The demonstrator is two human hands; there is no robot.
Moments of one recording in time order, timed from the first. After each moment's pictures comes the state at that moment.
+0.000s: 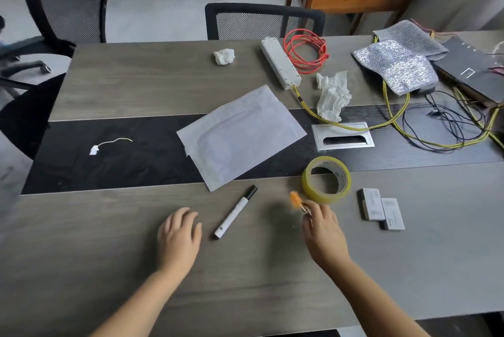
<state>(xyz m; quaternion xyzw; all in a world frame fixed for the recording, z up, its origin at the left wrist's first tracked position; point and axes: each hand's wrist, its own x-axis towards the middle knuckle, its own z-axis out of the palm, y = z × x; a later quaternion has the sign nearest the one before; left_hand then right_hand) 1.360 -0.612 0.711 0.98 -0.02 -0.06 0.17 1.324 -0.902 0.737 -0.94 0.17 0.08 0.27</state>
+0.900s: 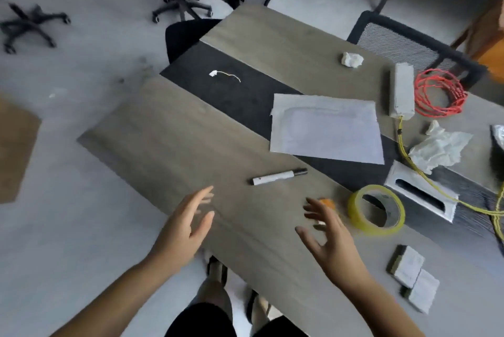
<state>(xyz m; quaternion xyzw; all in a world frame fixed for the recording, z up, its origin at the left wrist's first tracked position) 1.197 -0.659 0.802 0.87 0.18 0.05 0.46 1.315 -0.911 0.798 -0.85 -0.21 0.18 0.45</state>
